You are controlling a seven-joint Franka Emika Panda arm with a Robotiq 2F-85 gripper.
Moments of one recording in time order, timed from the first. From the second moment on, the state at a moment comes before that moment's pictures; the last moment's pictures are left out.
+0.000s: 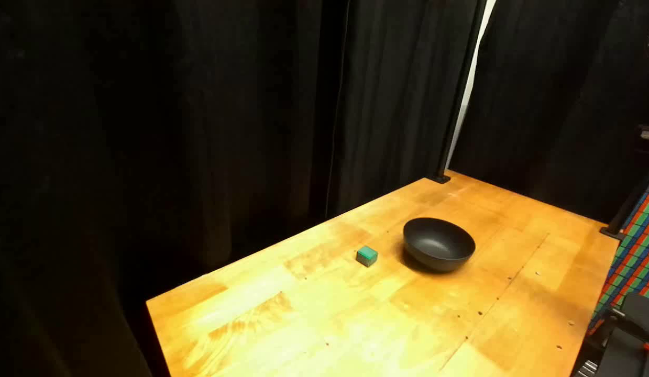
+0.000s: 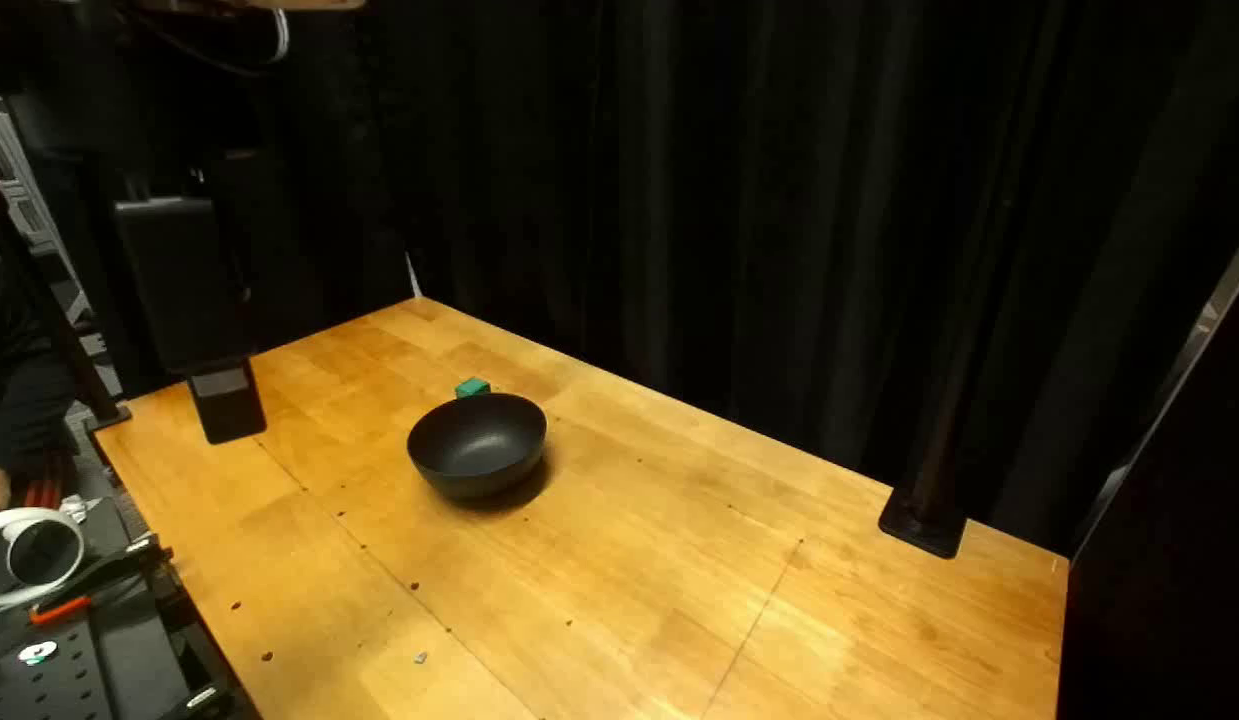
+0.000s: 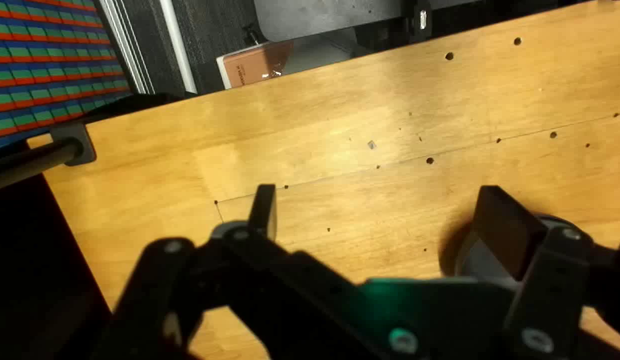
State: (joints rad) arm -0.23 -0.56 -0.26 -2.53 -0.23 1.91 -0.21
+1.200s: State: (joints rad) arm 0.14 -0.34 0.14 -2.68 -0.05 2.33 0.03
